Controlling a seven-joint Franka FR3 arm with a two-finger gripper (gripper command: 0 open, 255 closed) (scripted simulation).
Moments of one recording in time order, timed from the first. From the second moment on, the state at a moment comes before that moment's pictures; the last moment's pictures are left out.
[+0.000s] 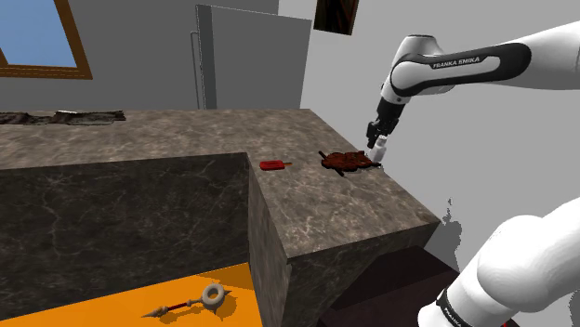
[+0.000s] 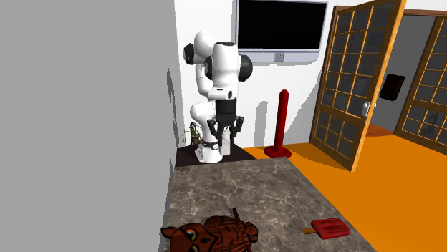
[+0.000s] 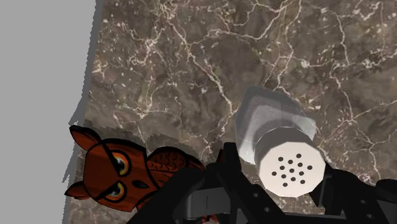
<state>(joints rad) -0.07 -0.36 -0.26 -2.26 -0.12 2.01 -0.17</state>
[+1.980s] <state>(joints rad) 0.16 0.23 0.00 -1.66 -0.06 1.96 0.29</state>
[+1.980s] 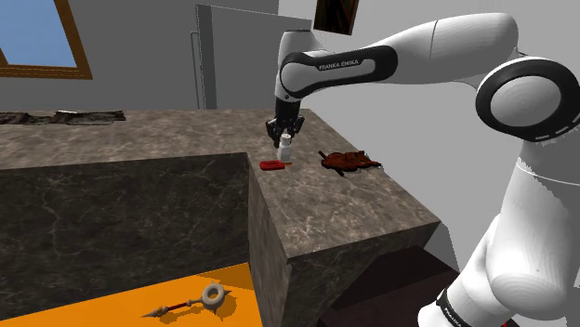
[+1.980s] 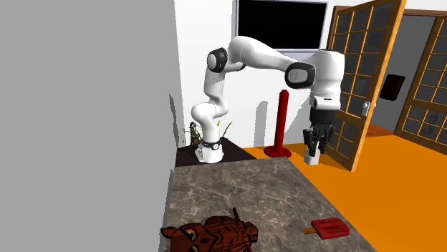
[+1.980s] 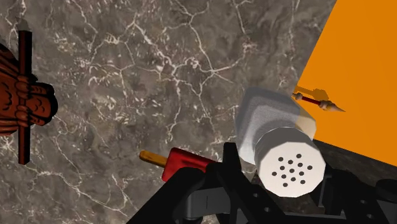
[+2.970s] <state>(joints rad) 0.16 0.28 0.00 -1.79 -0.07 2.15 0.30</state>
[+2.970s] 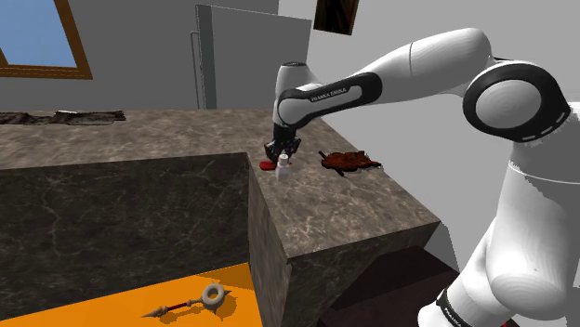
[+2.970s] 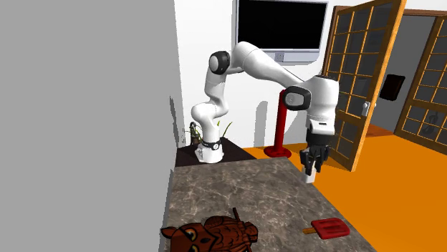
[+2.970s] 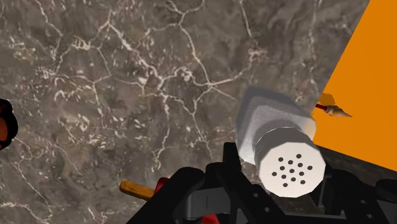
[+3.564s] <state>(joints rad) 0.16 0.33 0.00 -1.85 -0.07 2.25 0.31</state>
